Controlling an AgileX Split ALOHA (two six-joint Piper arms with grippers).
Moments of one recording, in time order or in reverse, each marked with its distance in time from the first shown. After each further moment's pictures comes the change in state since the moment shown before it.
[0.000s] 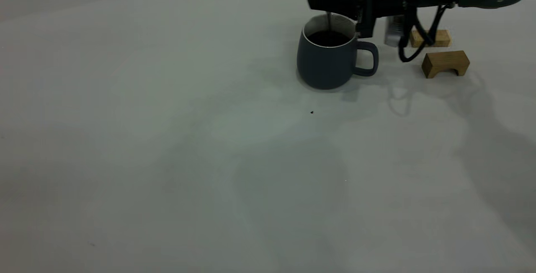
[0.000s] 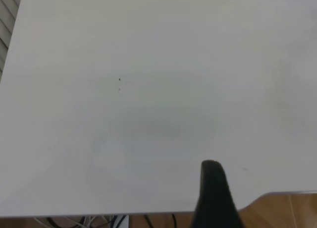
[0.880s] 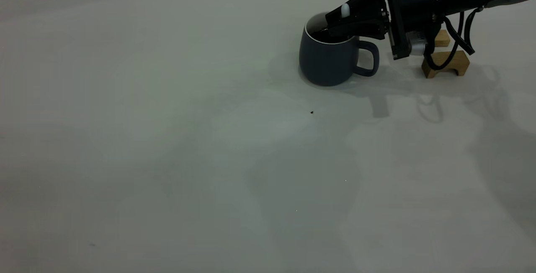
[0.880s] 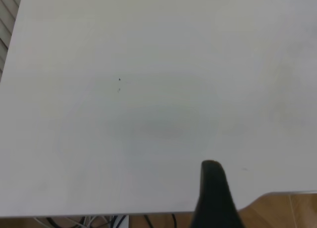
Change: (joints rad) left arm 0.000 0.000 0.000 0.000 0.000 0.000; right arm -0.049 0.000 -0.005 -0.290 0.108 -0.011
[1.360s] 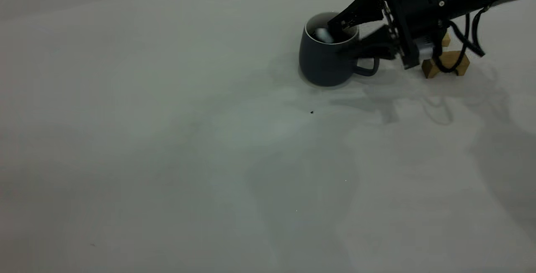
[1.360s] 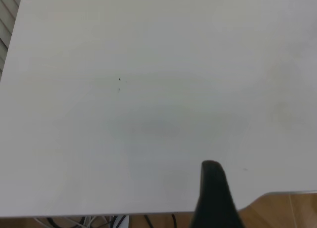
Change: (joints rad) left arm 0.000 0.000 0.000 0.000 0.000 0.000; right arm 0.001 -0.030 0.000 -0.161 -0.011 0.006
